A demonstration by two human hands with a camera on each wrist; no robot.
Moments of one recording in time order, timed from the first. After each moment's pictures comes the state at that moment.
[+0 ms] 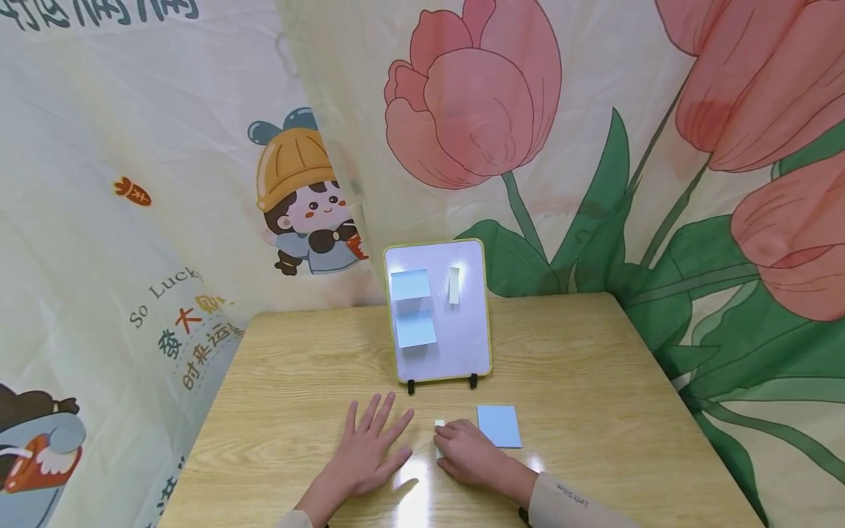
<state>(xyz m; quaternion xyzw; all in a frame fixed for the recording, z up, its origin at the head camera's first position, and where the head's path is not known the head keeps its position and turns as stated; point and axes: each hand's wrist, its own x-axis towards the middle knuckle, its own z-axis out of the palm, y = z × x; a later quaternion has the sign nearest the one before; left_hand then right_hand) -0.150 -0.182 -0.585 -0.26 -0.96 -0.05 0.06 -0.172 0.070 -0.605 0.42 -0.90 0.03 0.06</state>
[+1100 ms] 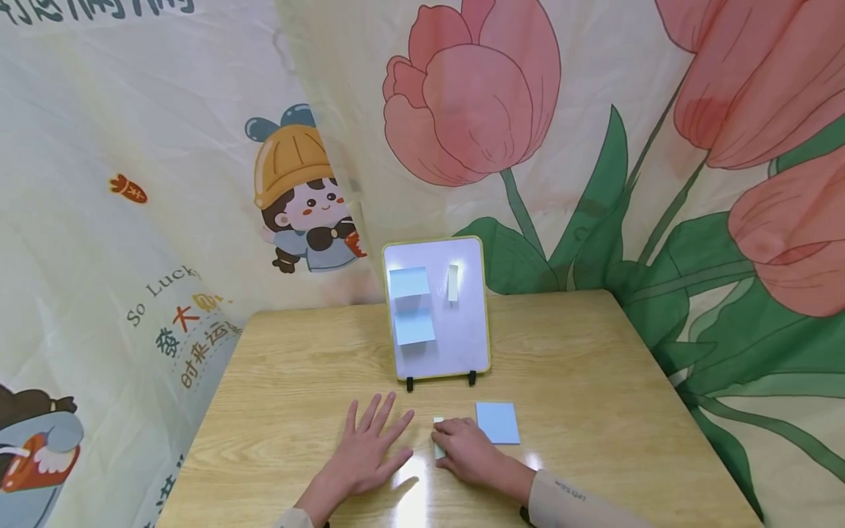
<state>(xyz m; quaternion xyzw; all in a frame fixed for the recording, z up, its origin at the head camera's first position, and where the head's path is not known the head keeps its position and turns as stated) -0.148 -0.182 -0.584 -0.27 -0.96 -0.06 0.04 -0.167 0.072 -0.613 0.40 -0.91 0.08 0.08</state>
